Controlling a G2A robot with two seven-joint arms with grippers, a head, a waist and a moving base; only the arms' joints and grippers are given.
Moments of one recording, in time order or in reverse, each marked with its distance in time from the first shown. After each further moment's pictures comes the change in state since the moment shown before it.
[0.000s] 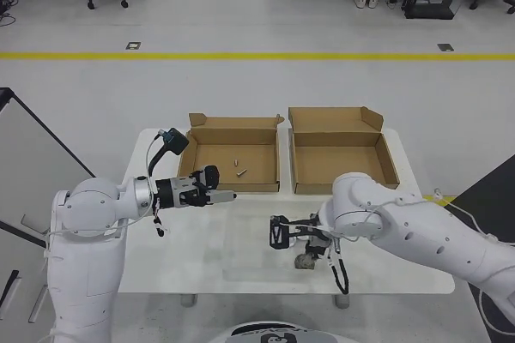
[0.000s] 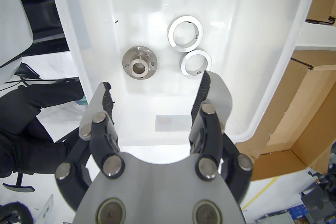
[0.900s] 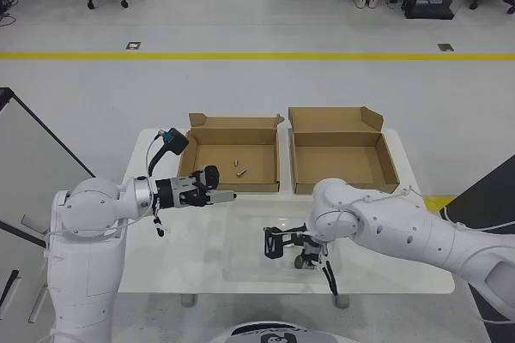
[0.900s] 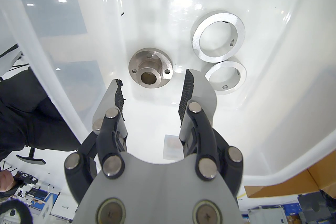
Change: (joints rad) left arm 0.000 0.000 0.000 0.000 0.000 0.000 0.000; right arm 0.090 -0.099 -0.196 0.163 0.055 0.009 0.009
